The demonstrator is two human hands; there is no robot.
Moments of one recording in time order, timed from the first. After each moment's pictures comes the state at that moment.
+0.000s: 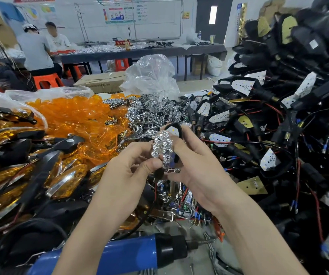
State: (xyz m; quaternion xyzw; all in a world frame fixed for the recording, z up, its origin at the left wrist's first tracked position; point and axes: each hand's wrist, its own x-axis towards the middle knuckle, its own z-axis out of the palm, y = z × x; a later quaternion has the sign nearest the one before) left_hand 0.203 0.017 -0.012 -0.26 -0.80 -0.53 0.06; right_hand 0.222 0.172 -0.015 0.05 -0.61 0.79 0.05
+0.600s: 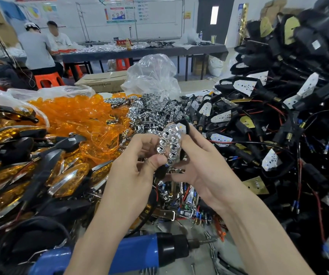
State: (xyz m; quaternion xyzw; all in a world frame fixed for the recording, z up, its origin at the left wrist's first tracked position) left_hand 0.206 0.026 -0.016 -0.27 -0.78 -0.55 0.12; right_hand 0.227 0.176 -0.007 0.03 -0.57 0.82 0.03
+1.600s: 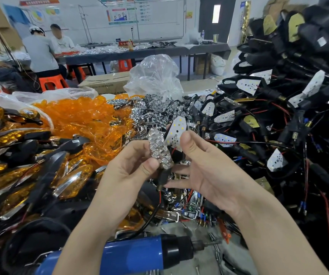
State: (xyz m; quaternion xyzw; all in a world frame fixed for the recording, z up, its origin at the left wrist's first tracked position) left_hand 0.195 0.005 -0.023 -0.27 -0.69 -0.68 -0.03; right_hand 0.226 0.188 -0.011 0.06 -0.54 0.84 -0.07
